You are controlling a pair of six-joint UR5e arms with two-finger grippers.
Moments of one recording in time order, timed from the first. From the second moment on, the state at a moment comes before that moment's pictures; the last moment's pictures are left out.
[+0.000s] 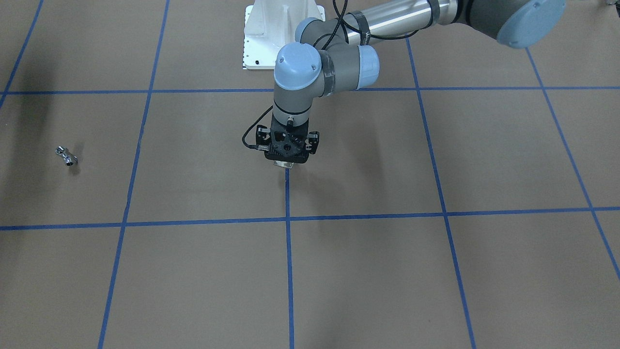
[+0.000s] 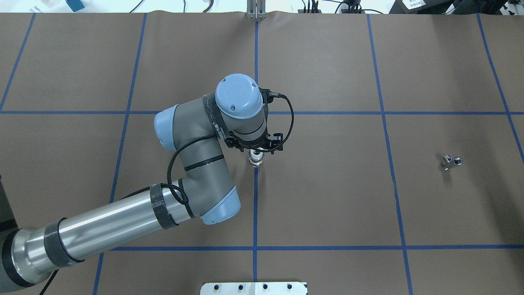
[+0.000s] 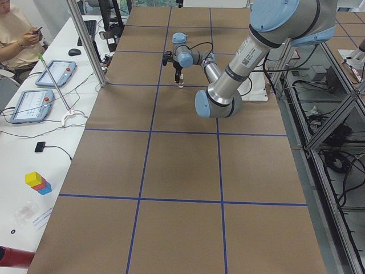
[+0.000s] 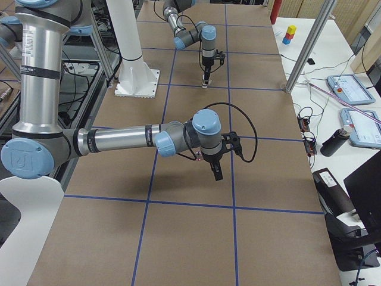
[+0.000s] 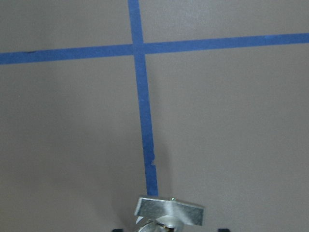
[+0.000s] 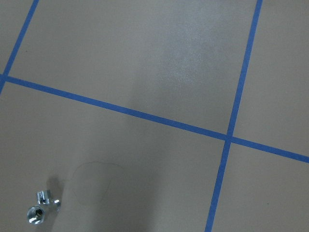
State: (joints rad) left arm -0.51 -2.47 -1.38 -1.72 -1.91 -1.13; right arm 1.46 -1.70 1.82 -1.32 2.33 0.08
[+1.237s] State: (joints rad) left arm -0.89 -1.99 -2.06 -1.35 -2.07 -0.57; right arm 1.42 -1.70 1.87 -1.31 2.40 0.20
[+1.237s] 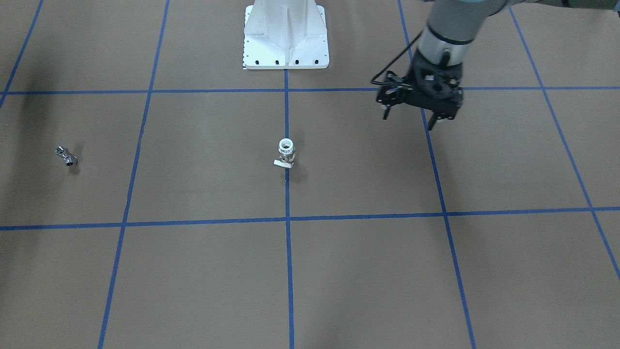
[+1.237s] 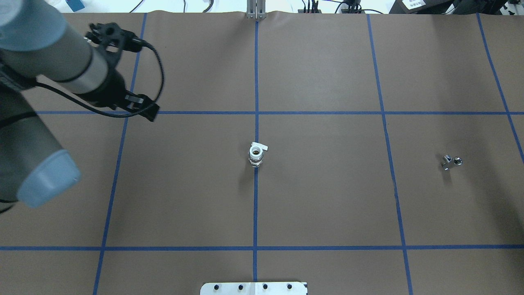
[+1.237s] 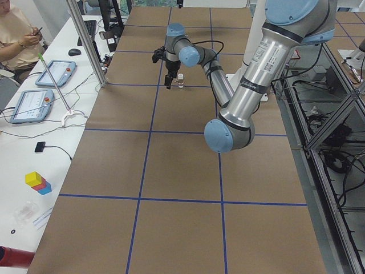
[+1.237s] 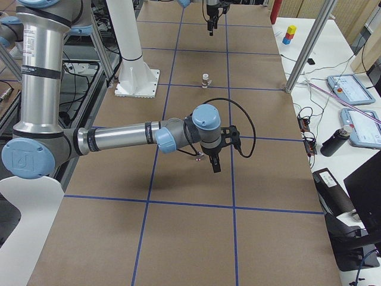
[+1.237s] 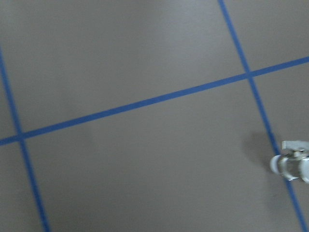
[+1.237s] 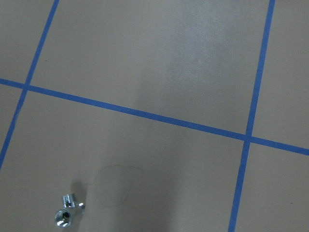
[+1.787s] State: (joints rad) left arm -1.38 -1.69 -1.97 -1.36 -2.26 0.25; right arm 1.26 -1.67 1.92 -1.31 2.36 0.32
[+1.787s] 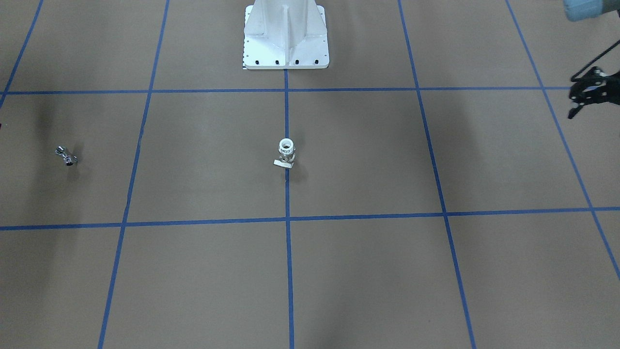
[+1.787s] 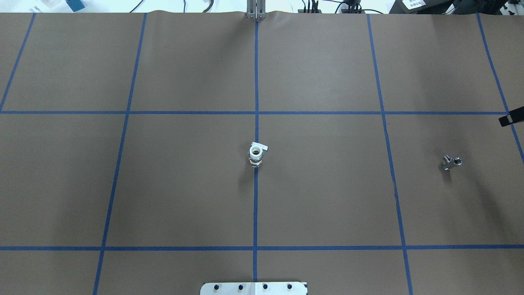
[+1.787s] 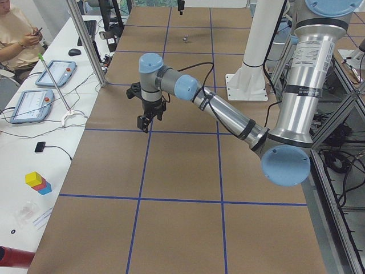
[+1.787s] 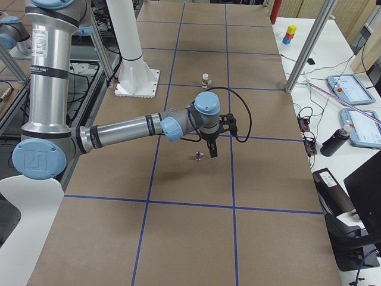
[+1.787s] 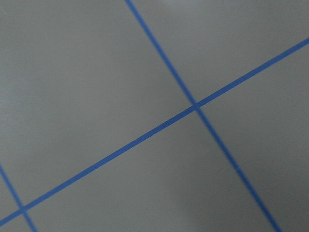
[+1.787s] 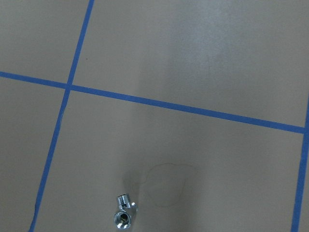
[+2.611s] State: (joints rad) left arm -1.44 -1.58 -1.95 -1.38 -2.28 0.32; right arm 0.98 -1.62 1.87 -1.31 2.16 0.33
